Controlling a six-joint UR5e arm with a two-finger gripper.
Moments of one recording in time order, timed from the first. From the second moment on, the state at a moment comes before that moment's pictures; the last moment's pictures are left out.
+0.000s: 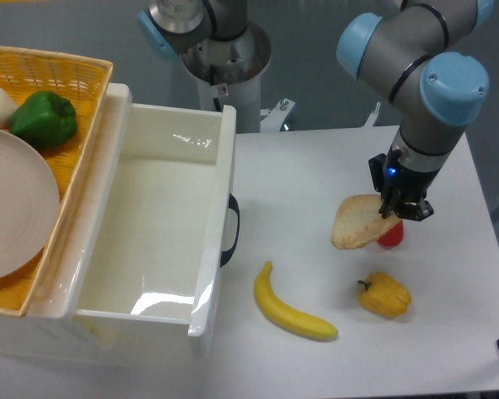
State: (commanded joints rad) arm 2.72 -1.95 -1.36 -1.39 1.52 1.73
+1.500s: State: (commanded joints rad) arm 2.68 -1.77 -1.37 -1.48 1.27 1.44
